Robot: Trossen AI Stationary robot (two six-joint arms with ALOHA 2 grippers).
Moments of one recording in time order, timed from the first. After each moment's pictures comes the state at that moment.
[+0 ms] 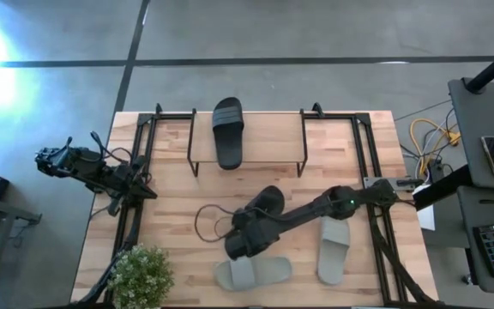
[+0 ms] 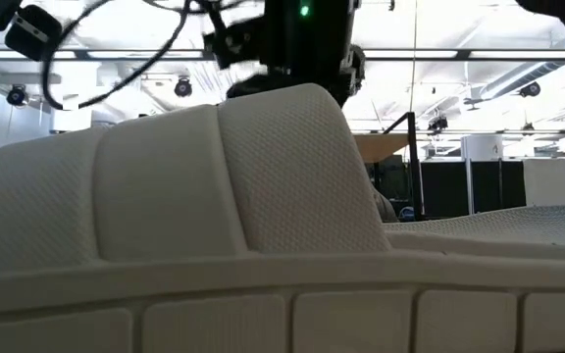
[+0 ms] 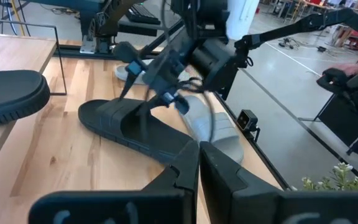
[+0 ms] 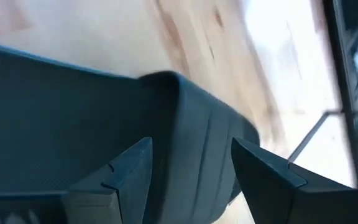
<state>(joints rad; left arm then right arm) -0.35 0.19 0.63 -0.75 -0.01 -0.20 0.37 2.50 2.32 -1.57 0.61 0.81</state>
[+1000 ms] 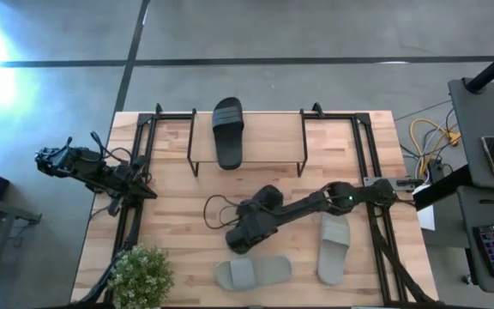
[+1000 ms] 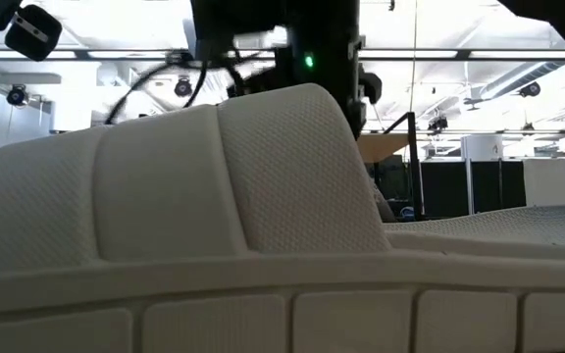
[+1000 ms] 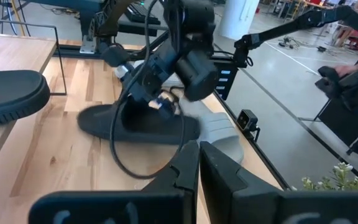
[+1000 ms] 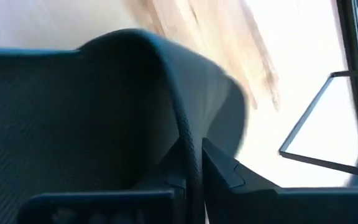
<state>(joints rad) -0.35 0.19 0.63 -0.75 -0.01 -0.20 0.33 2.47 2.23 -1.57 0.55 0.91</state>
